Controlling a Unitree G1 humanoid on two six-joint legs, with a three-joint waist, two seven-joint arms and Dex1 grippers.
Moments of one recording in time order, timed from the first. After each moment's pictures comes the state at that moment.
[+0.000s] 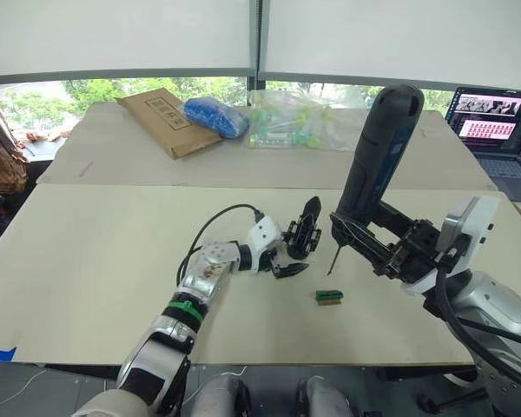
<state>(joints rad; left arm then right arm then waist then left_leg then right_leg) -0.71 0.13 -0.25 0.68 -0.08 -0.03 -0.92 -0.03 -0.61 -0.23 -0.82 0.84 0.47 0.37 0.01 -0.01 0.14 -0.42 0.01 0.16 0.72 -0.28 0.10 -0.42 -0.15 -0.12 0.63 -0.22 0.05</state>
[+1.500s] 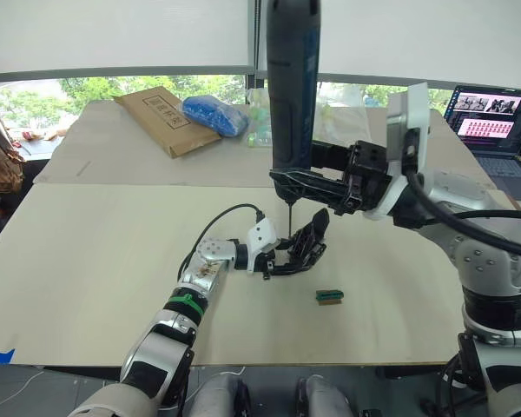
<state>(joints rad) -0.70 0.13 -0.19 0.72 -0.07 -0.15 -1.13 -0.72 -0.63 0.02 -0.42 0.91 0.65 0.64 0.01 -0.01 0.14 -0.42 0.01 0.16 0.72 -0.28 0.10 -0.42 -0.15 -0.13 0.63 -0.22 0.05</state>
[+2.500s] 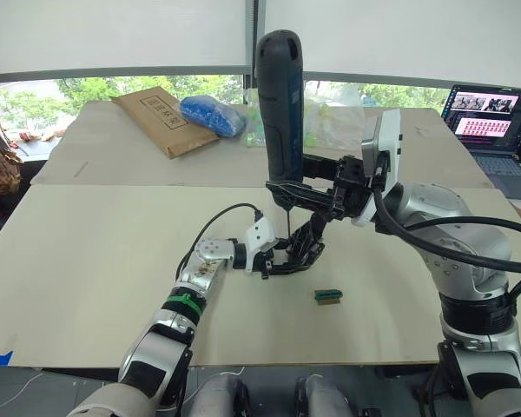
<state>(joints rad) -0.70 0.14 -0.20 0.71 -0.08 -0.13 -1.13 -0.67 -0.54 0.02 -0.39 0.73 0.63 0.72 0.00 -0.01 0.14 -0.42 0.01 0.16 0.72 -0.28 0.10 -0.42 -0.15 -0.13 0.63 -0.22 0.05</state>
